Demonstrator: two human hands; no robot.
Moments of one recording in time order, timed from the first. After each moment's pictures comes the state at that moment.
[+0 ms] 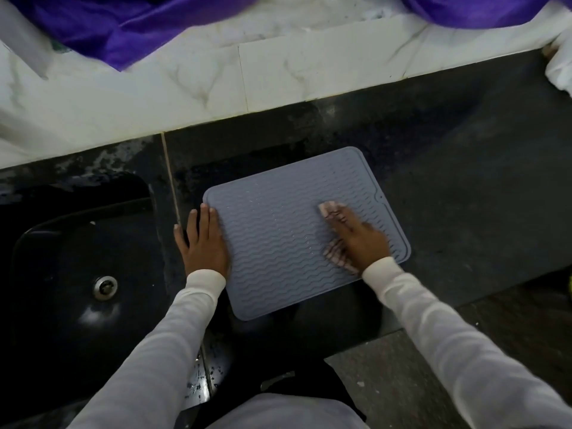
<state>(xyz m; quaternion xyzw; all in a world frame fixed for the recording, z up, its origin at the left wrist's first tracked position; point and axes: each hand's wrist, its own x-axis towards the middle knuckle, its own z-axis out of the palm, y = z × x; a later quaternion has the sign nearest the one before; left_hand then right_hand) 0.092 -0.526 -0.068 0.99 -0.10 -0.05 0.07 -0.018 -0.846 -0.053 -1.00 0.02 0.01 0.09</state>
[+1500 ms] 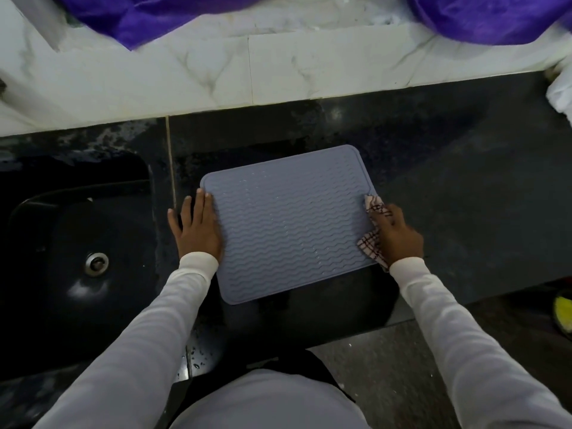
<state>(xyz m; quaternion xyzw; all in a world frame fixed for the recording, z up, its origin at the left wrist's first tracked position) 0.090 -0.530 -0.072 1.00 -0.06 -0.03 0.07 -0.045 -0.913 -0.027 -0.98 0.17 0.04 0.07</state>
